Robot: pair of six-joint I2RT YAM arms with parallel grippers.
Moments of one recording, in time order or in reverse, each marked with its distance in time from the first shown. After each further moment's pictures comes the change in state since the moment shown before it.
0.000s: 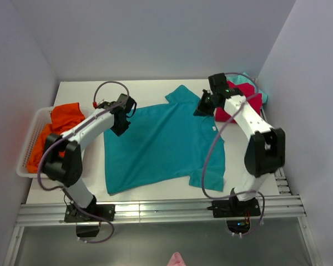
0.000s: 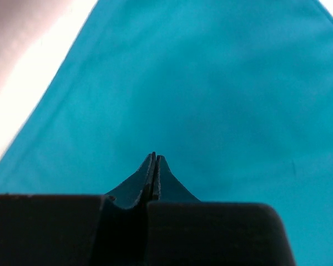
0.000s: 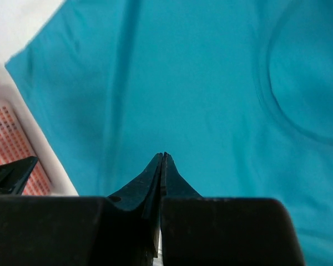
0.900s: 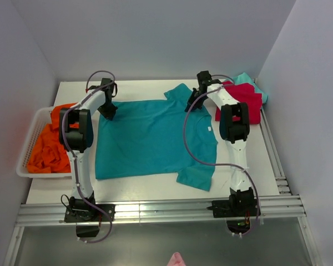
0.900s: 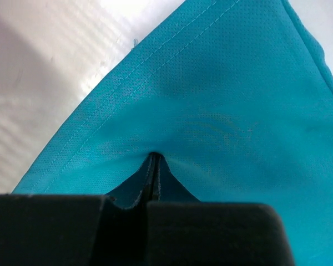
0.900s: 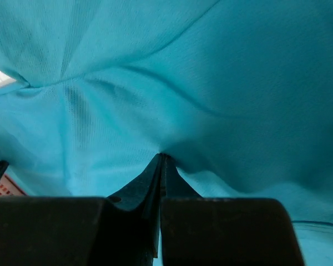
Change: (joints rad) left arm 0.356 0.579 0.479 0.079 0.163 0.364; right arm -0.041 0.828 0.698 -0.070 -0.096 0.006
